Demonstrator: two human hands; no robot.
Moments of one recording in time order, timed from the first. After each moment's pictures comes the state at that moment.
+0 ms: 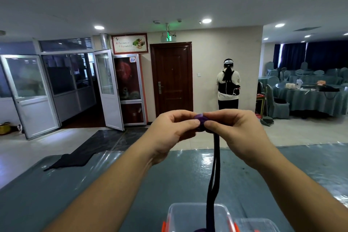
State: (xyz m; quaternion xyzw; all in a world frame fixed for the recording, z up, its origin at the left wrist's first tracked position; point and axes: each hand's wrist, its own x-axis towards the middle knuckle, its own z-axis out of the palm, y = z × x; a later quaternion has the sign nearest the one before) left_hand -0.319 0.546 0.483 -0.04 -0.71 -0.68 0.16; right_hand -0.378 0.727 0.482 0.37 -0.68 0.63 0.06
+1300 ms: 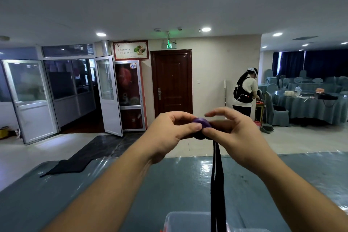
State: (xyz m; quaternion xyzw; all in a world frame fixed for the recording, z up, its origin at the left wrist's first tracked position) left_hand -0.317 0.551 0.500 -0.05 -0.77 -0.61 0.19; right_hand -0.378 0.739 0.489 0.39 -0.69 0.60 0.06
